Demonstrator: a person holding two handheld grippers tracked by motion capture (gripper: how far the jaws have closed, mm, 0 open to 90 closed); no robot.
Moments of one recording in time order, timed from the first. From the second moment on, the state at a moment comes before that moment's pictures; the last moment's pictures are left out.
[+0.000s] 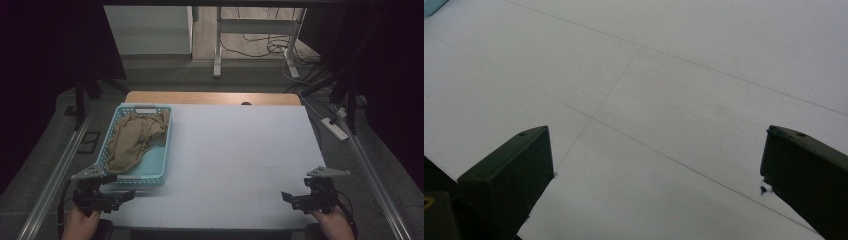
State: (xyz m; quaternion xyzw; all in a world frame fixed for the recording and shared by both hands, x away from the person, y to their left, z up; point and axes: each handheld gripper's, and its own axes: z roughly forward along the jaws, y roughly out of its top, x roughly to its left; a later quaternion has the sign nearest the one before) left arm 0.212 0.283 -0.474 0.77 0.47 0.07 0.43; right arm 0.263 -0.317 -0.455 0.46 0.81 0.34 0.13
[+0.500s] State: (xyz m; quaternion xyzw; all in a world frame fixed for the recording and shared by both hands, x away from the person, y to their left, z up) left arm 0.219 0.282 -0.469 0.78 0.45 0.09 0.42; right arm 0.264 -0.317 -0.455 0.47 0.81 0.34 0.13
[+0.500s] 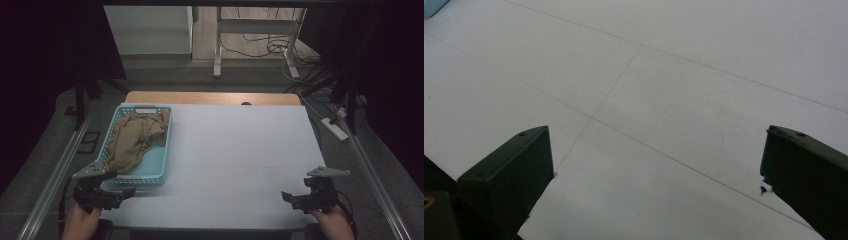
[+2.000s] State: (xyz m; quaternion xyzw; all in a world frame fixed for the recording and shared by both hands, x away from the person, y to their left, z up) left arm 0.274 0.277 -0.453 0.78 0.45 0.07 0.42; right arm 0.267 -0.318 -0.456 0.47 0.80 0.34 0.12
